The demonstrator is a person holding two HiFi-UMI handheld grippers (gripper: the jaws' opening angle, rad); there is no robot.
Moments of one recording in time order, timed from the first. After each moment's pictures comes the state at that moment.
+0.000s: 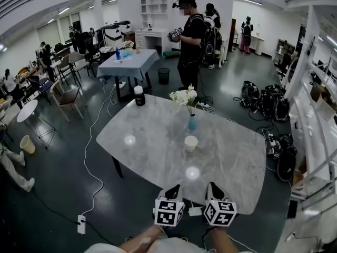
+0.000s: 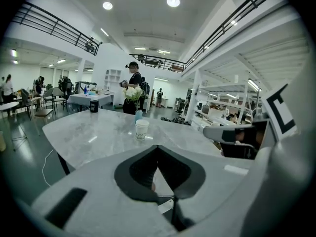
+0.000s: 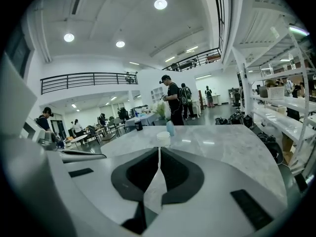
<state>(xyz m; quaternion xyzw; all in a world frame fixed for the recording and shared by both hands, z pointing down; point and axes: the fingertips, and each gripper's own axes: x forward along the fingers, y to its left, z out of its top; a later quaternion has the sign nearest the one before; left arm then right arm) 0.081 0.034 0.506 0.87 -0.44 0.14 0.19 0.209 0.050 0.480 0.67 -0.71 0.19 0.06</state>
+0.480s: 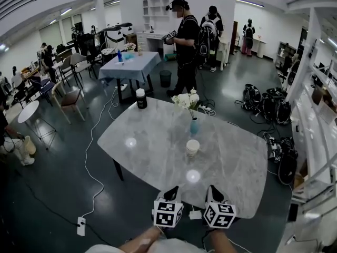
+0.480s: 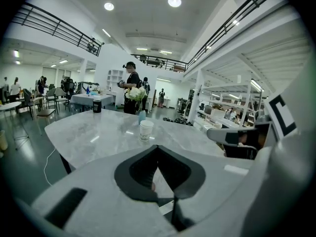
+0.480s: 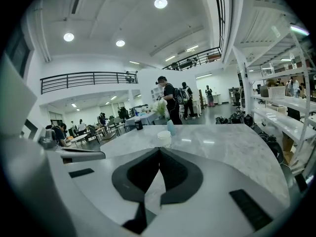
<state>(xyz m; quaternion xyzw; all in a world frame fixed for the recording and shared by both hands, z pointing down) 0.071 0.021 0.507 0.86 -0.45 0.14 0.19 0.207 0.042 0.485 0.67 -0.71 0.19 0.07</state>
